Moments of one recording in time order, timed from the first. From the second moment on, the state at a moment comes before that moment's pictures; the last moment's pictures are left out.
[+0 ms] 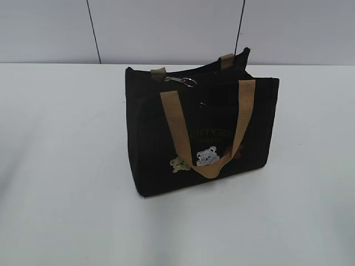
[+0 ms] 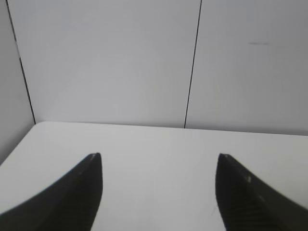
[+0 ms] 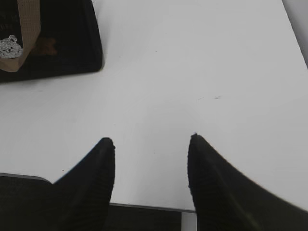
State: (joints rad) left arm -0.05 0.68 -0.34 -0.25 -0.17 0.21; right arm -0.08 -0.01 -0.47 0.16 1.10 -0.23
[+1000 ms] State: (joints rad) left arm -0.03 1.72 -0.70 1.19 -1.07 -0.69; right arm -0.08 -0.01 -0.47 0.16 1.10 -0.23
